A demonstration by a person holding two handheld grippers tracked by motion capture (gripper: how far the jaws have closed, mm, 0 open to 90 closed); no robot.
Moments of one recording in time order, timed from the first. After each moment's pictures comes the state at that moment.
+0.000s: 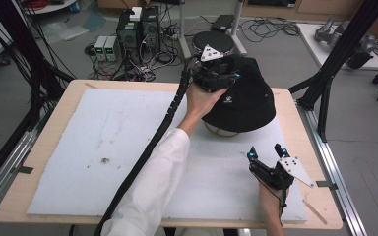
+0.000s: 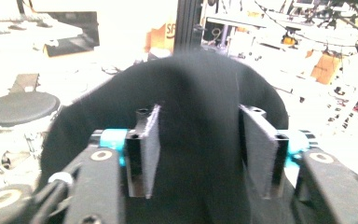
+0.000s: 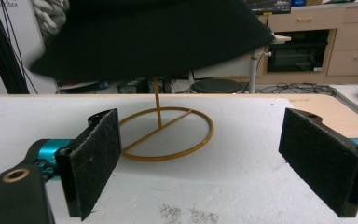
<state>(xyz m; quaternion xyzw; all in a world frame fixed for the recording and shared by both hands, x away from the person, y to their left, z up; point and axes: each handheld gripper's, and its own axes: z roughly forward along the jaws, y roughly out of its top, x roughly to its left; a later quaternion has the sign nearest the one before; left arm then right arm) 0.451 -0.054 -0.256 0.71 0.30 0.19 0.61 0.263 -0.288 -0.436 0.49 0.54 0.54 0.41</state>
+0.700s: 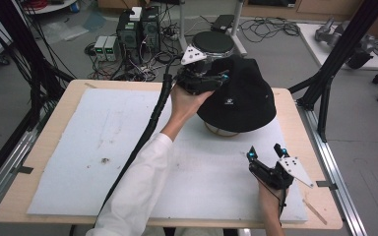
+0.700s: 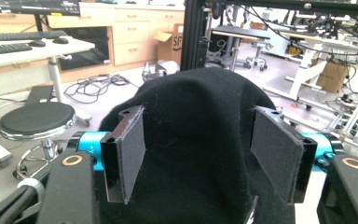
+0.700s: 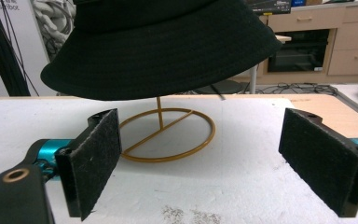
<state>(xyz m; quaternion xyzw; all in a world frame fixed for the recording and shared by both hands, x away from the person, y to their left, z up) 0.427 -0.013 -0.245 0.69 0.29 0.21 0.62 0.263 -0.287 -0.436 0.49 0.54 0.54 0.41</state>
